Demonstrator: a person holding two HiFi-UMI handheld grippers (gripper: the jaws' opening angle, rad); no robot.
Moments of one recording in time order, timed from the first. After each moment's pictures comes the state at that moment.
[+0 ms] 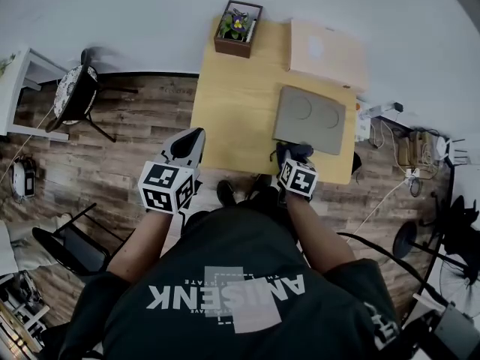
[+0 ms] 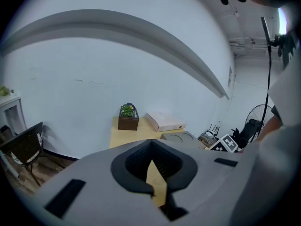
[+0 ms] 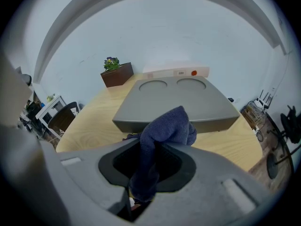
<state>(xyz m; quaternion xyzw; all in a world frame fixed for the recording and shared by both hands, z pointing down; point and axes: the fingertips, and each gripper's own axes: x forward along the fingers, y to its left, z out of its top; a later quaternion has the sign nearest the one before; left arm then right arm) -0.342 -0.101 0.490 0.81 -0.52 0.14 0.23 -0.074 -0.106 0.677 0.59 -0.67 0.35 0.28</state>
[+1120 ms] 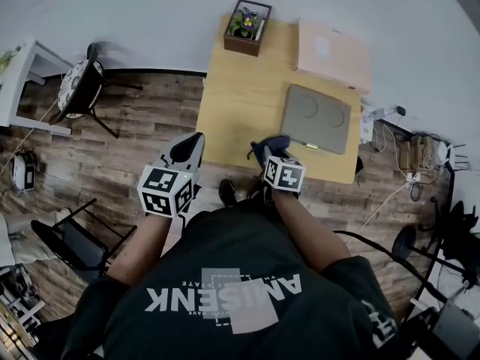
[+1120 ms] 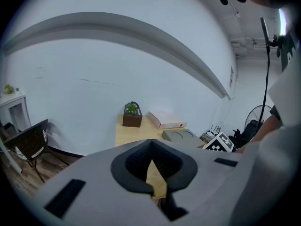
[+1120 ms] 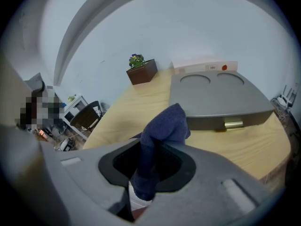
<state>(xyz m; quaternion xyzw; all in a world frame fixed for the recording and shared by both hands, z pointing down) -0.358 -0.070 0.494 0.80 -0.53 0.13 0.23 -0.167 -0.095 0.669 0.49 -0.74 0.37 0.26</state>
